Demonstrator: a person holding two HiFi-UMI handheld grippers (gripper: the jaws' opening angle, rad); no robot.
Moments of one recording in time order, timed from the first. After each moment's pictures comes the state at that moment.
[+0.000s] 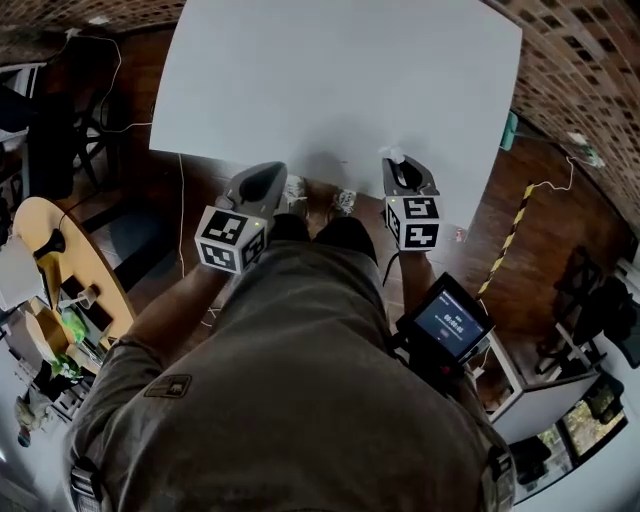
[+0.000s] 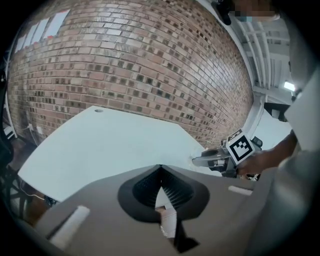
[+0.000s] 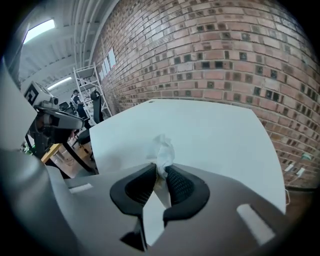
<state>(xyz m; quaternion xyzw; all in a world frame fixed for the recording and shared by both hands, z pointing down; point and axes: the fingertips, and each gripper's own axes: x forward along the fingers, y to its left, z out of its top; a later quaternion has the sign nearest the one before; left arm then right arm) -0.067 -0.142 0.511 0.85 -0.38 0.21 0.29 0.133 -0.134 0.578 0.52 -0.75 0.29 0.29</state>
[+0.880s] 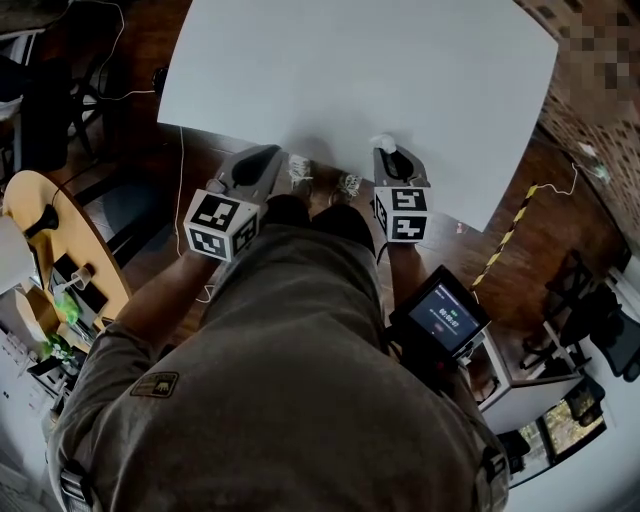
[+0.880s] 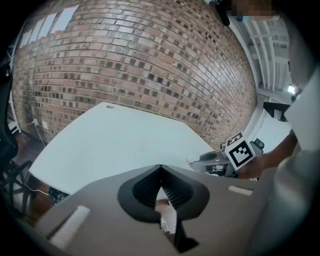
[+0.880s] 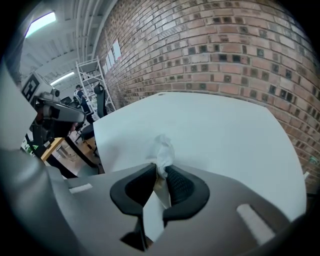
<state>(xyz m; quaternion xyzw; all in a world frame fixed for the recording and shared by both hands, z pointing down) -0.126 -0.150 0.528 0.84 -0.39 0.22 0.31 0.059 -0.141 0.604 0.50 -0.75 0.30 0.32</state>
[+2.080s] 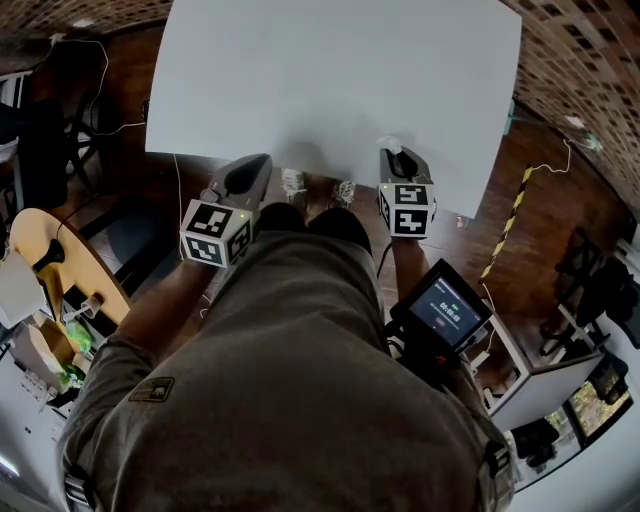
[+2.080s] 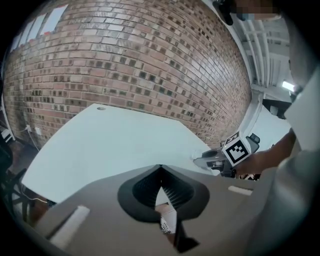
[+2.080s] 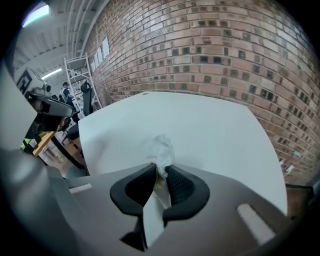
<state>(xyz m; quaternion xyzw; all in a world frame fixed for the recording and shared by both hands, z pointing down) -0.103 -0.155 0.523 0.86 -0.36 0.23 0.29 0.124 -0.133 0.607 0.55 -0.71 0.29 0.33</state>
